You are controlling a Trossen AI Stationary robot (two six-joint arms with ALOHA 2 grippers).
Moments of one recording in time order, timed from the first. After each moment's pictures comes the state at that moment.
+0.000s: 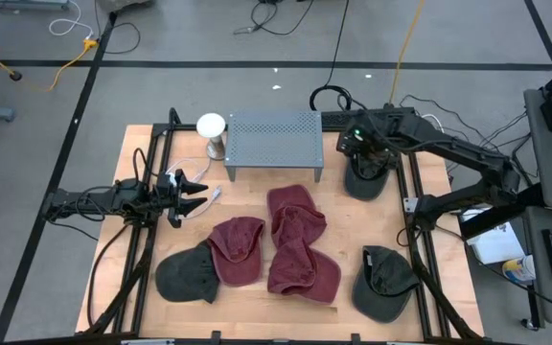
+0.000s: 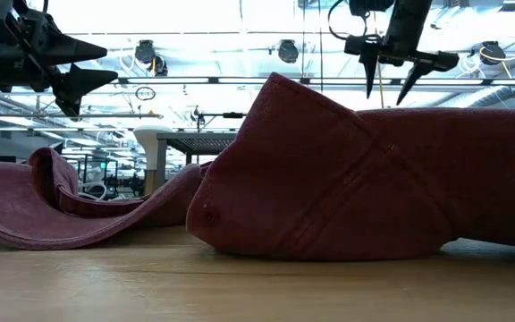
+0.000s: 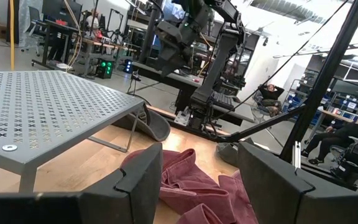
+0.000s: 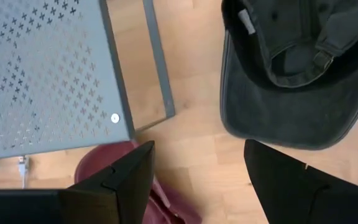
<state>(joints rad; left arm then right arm) -0.02 0.01 0.02 0.11 -0.13 -0.29 -0.47 1.30 1.30 -1.19 0.10 1.35</state>
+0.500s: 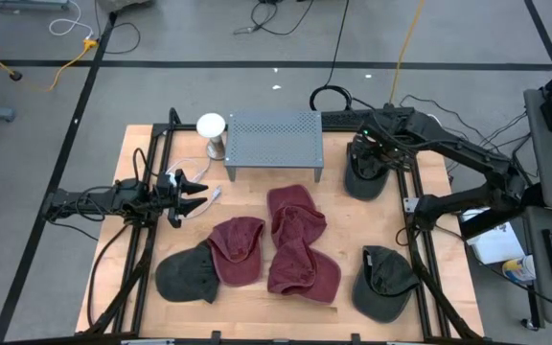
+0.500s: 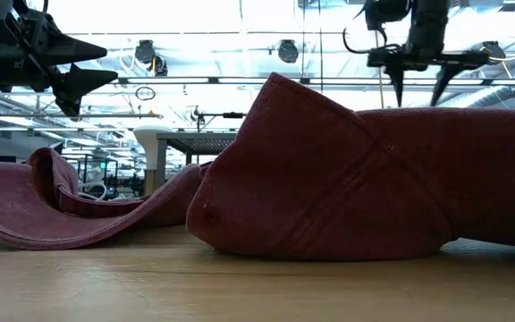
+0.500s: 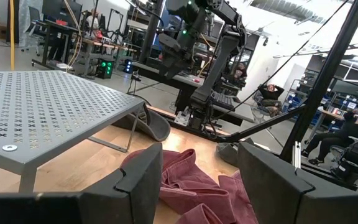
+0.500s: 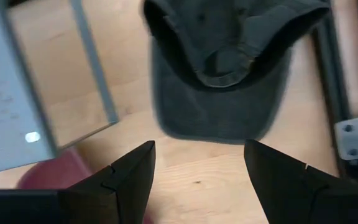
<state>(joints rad) -0.02 0.01 0.02 0.11 -0.13 -0.29 -0.55 1.24 1.24 -1.35 0.10 1.32</state>
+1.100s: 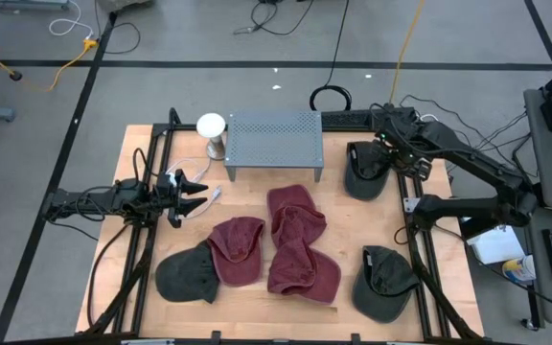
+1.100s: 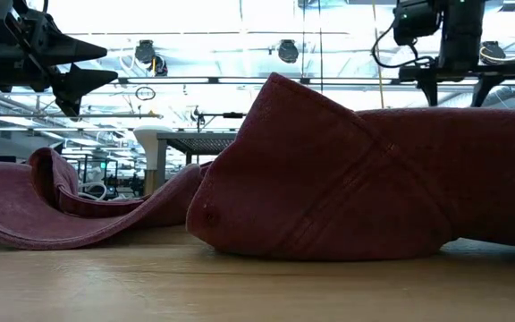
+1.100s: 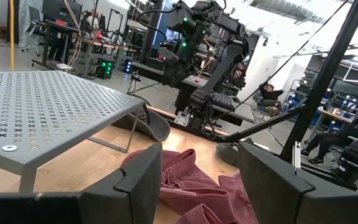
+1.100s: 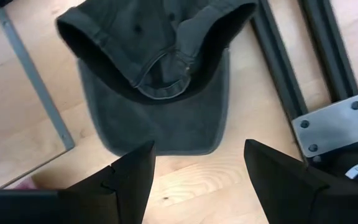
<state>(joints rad) -0.02 0.01 0.02 0.11 -0.13 -0.29 -0.69 1.07 1.04 -1.36 0.10 1.32</state>
